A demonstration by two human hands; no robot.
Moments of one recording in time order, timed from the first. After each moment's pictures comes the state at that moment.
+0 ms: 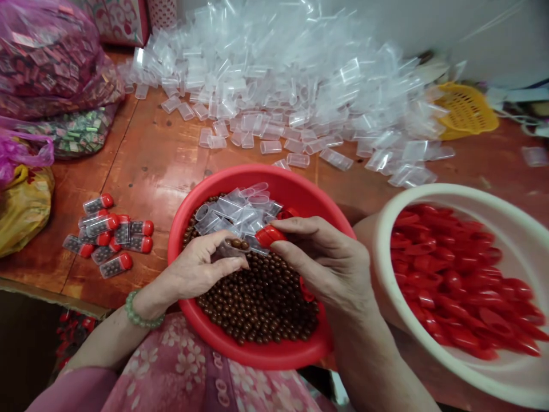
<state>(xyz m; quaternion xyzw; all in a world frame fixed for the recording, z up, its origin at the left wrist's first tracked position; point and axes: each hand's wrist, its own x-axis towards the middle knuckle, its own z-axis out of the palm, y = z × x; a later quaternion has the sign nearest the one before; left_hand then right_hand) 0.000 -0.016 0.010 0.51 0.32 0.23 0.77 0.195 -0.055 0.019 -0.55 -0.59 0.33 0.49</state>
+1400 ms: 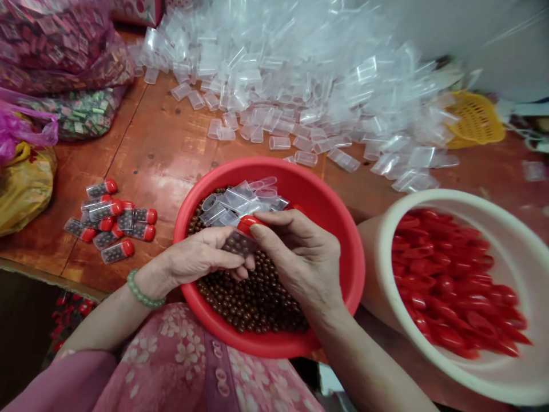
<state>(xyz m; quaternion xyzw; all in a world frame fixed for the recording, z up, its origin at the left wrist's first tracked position) -0.007 -0.017 0.000 0.29 0.24 0.19 0.91 0.152 -0.054 0.022 -0.61 -0.52 0.37 0.48</state>
